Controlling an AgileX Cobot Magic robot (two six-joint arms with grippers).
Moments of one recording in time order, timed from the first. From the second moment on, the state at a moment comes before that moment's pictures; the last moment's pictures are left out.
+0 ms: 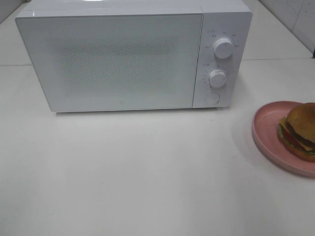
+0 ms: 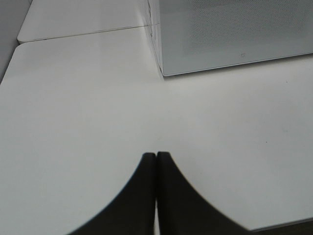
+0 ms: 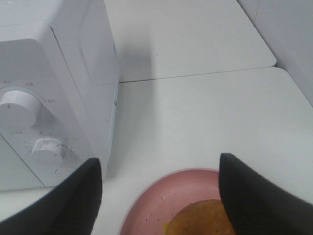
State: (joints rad) left arm -0.01 0.00 -0.50 -0.13 1.06 0.20; right arm 0.01 1.04 -0.52 0.00 -0.09 0.01
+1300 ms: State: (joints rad) left arm -0.01 0.00 -0.50 -0.13 1.06 0.20; right arm 0.43 1.56 -0.57 0.00 -0.42 0.01
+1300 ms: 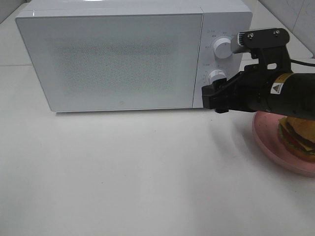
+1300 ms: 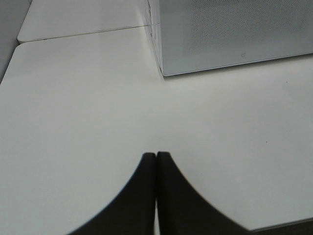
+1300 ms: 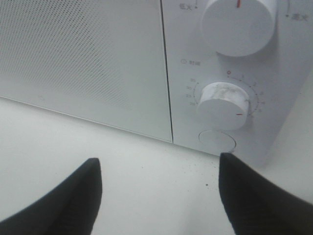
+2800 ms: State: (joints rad) left arm -0.01 0.00 -0.50 -0.13 1.06 0.20; right arm 0.43 1.80 -0.70 0.10 -0.41 0.16
